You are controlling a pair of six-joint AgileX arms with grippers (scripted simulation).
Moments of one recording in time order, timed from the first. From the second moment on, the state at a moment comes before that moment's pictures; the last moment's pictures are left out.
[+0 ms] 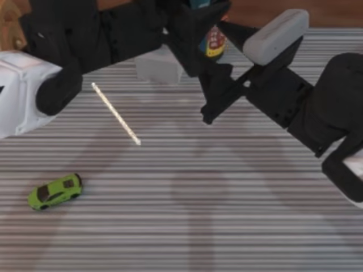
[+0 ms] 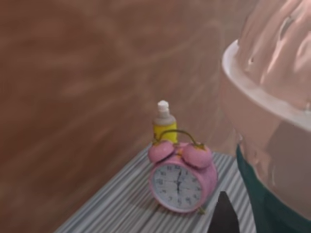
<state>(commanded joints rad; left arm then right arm) -0.51 1.58 1.02 0.52 0.61 0.10 0.63 1.61 0.72 1.02 -0.15 0.04</state>
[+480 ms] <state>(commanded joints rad) -0.51 1.58 1.02 0.52 0.61 0.10 0.63 1.61 0.72 1.02 -0.15 0.04</state>
